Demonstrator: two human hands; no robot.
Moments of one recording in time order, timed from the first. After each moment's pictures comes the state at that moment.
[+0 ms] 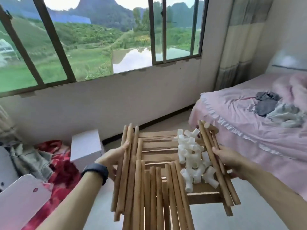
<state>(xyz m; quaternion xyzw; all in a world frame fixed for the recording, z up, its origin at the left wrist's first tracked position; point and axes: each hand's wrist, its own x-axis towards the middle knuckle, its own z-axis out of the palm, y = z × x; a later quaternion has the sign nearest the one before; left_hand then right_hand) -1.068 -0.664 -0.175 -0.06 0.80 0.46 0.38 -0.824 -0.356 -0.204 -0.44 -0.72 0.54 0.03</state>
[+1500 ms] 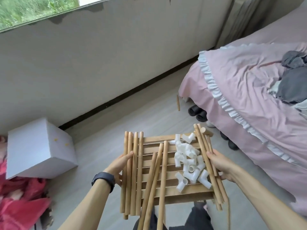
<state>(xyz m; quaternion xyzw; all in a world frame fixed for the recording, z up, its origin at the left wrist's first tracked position) -1.342 -0.226 -0.403 -0.15 0.76 0.35 0.53 -1.091 0.073 -0.398 -0.57 -0.58 0.56 -0.16</state>
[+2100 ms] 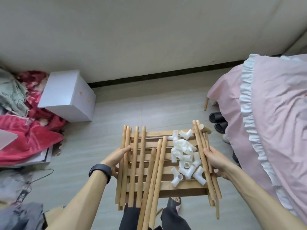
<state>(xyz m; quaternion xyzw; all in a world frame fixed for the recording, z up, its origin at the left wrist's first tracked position) -1.217 -0.157 -0.425 -0.32 0.71 0.42 0.46 -1.108 0.217 -0.429 -0.42 -0.68 0.52 -0.29</state>
